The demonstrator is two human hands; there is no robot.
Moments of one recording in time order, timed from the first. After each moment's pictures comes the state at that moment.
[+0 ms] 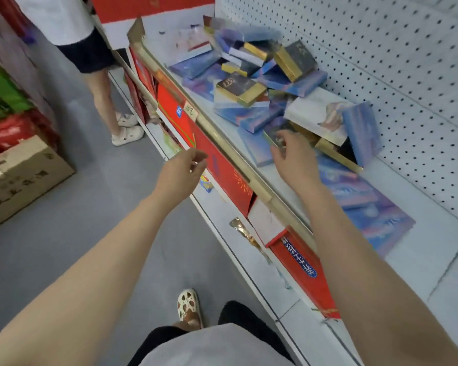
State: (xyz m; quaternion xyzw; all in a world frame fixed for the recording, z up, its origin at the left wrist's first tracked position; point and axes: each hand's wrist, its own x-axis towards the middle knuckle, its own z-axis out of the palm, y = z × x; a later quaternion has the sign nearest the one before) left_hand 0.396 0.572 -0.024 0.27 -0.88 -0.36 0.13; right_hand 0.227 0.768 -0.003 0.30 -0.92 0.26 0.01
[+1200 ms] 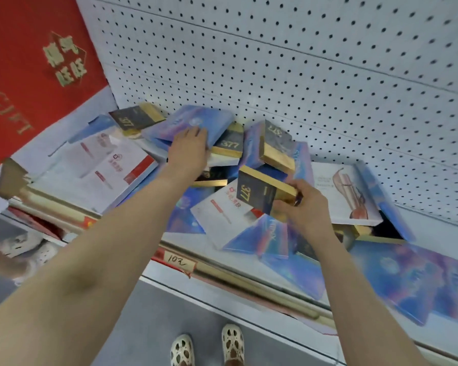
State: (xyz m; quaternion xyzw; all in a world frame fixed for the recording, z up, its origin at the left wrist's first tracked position) left_hand -0.047 0.344 0.019 -0.08 -0.99 -0.11 0.08; right_hand 0.075 0.600 0.015 -0.07 -0.91 0.41 0.04
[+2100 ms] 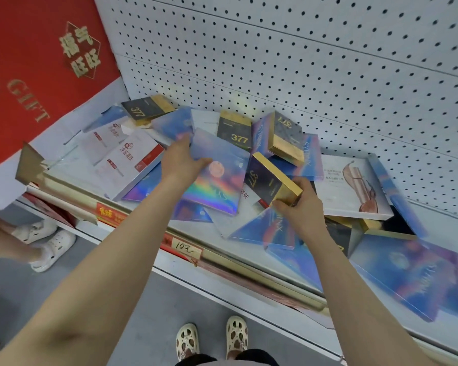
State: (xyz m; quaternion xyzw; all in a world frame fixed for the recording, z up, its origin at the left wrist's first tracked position) left_hand 0.006 0.320 0.008 0.09 -0.93 -0.36 0.06; right_hand 0.084 0.588 -0.012 -0.09 -0.89 0.45 0.02
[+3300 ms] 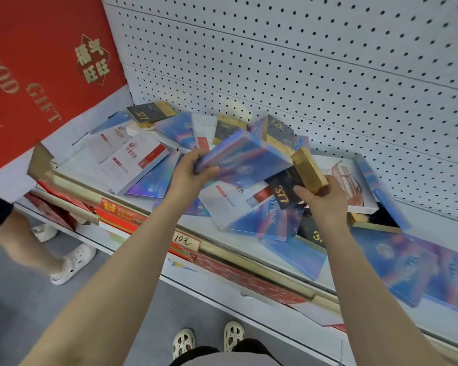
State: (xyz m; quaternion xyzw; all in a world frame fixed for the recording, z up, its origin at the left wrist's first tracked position) left_hand 0.066 0.339 -0.001 0.00 -0.78 -0.62 0.06; right_hand 0.100 0.629 0.007 -0.18 -0.83 0.51 0.12
